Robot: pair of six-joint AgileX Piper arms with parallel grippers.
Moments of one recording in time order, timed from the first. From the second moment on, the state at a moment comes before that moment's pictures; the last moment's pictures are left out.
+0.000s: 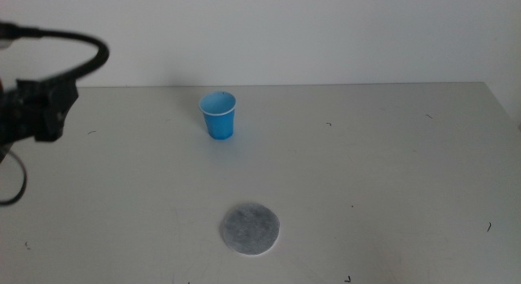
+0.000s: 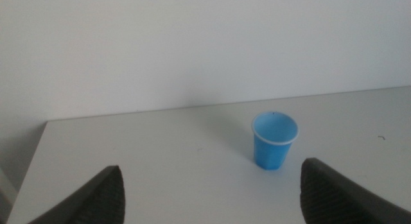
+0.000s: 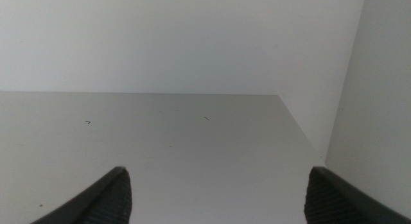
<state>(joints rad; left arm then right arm) -0.20 0.80 -0.68 0.18 0.25 -0.23 -0.05 -0.02 0.03 -0.03 0.14 0.03</state>
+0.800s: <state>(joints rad) -0.26 1.79 -1.71 0.02 0.77 -0.24 -0.05 -0.02 0.03 -0.03 0.14 0.03</state>
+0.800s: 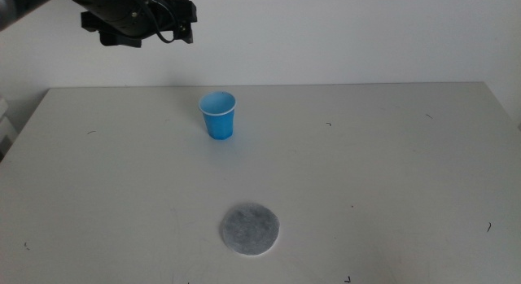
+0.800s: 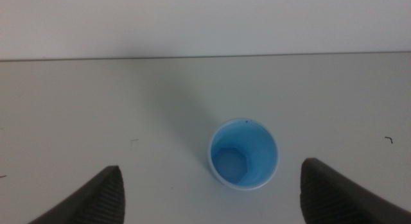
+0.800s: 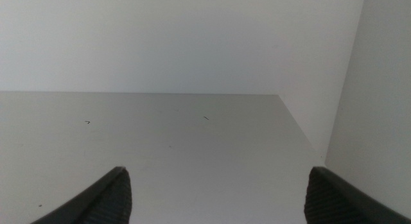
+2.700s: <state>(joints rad) -0.27 2.33 -2.03 -0.01 0.84 -0.20 -0.05 -0.02 0.03 -0.03 0.14 0.03</state>
